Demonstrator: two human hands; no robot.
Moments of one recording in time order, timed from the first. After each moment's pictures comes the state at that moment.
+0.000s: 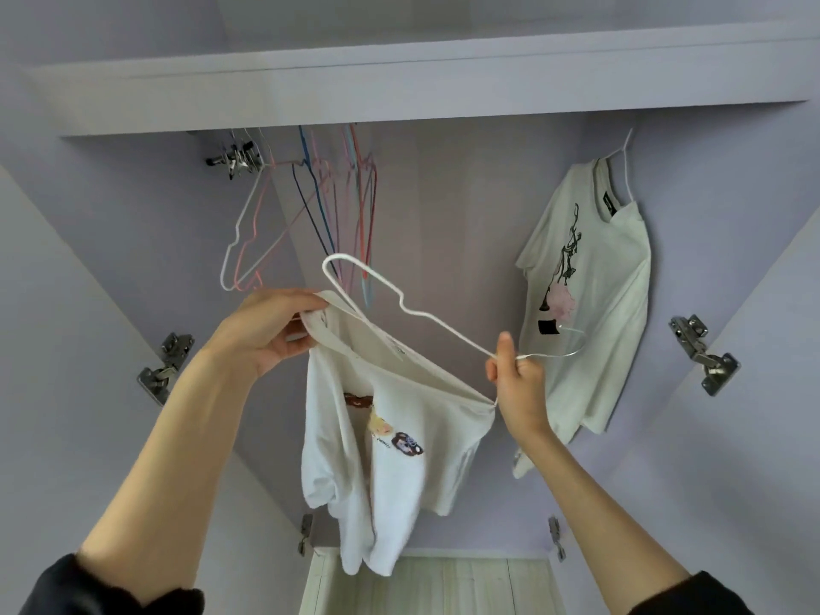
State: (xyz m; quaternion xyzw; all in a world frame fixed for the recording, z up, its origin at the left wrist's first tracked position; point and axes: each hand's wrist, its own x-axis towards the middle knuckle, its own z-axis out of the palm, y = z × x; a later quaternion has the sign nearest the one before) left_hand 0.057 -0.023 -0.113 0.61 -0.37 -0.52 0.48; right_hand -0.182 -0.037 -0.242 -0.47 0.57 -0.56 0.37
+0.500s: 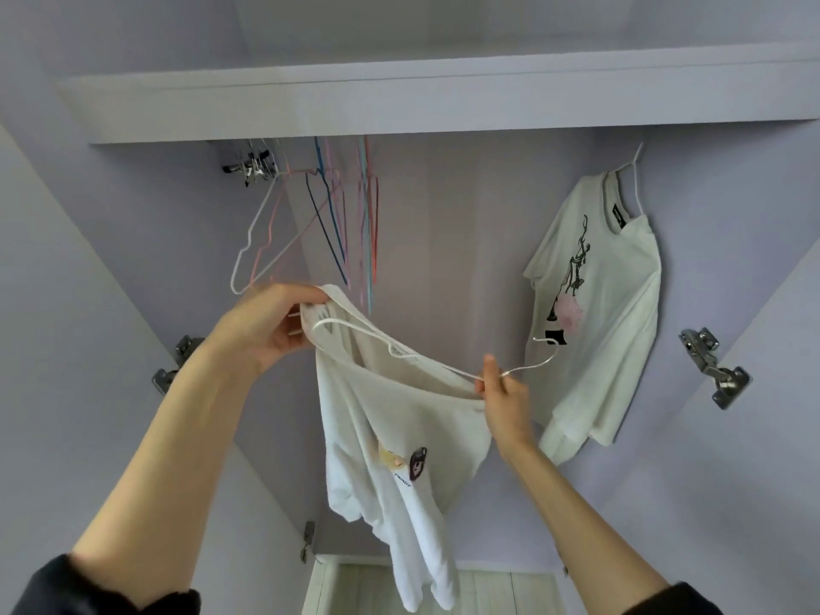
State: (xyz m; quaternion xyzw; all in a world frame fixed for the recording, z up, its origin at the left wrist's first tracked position) left_hand 0.071 -0.020 -0.101 0.60 -0.37 -0.50 0.50; right_hand -0.166 -0.037 -0.259 -0.46 0.61 -0.52 0.39
